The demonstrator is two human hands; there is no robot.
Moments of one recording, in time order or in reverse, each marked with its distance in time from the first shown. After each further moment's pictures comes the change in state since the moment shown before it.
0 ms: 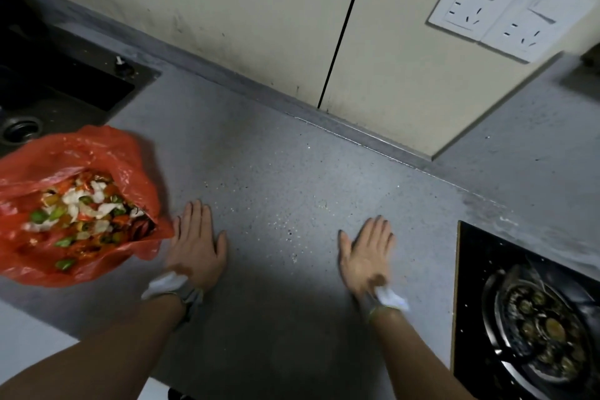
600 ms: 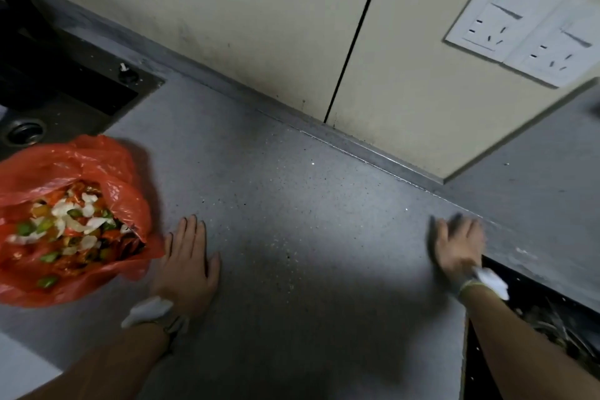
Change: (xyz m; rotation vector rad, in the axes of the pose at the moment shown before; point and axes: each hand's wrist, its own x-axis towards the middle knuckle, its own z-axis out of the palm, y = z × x) left_hand -0.001 -0.001 0.000 -0.044 0.019 0.005; right_hand 0.133 0.142 -0.071 0.161 0.162 0.259
